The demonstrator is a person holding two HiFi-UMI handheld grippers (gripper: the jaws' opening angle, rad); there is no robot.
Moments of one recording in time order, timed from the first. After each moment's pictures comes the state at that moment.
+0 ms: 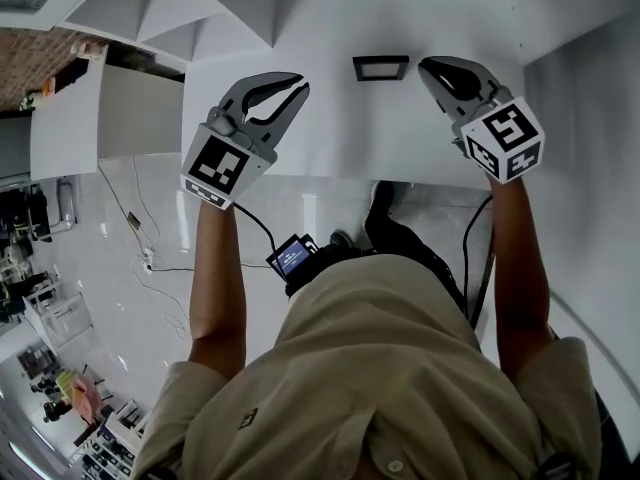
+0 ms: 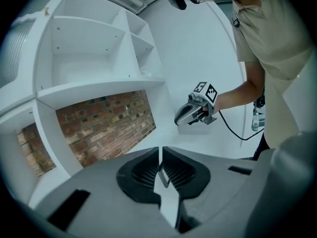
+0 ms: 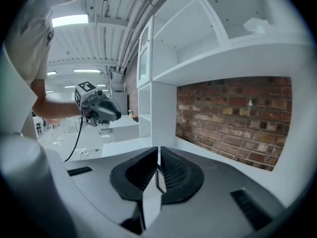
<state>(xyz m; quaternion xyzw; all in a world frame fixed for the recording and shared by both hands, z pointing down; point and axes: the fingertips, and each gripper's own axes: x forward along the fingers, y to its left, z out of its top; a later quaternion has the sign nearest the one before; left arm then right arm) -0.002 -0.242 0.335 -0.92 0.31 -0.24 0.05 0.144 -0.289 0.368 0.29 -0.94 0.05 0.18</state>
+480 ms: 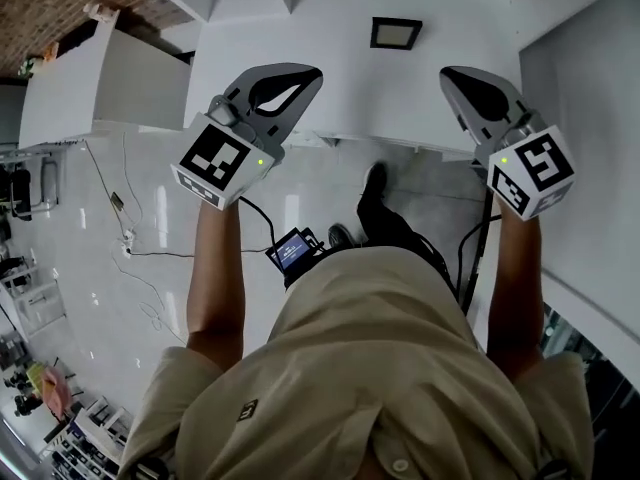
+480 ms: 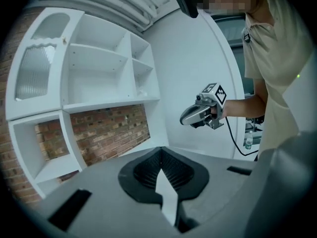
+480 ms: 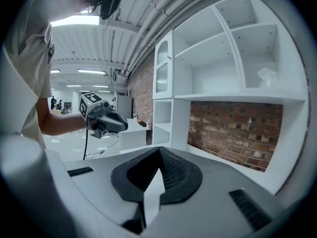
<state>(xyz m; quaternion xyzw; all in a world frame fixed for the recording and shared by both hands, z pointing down) -0.019 -0.107 0.287 -0.93 0.33 -0.17 0.03 0.118 -0.134 0.286 0.29 -0.94 0.02 0.16</state>
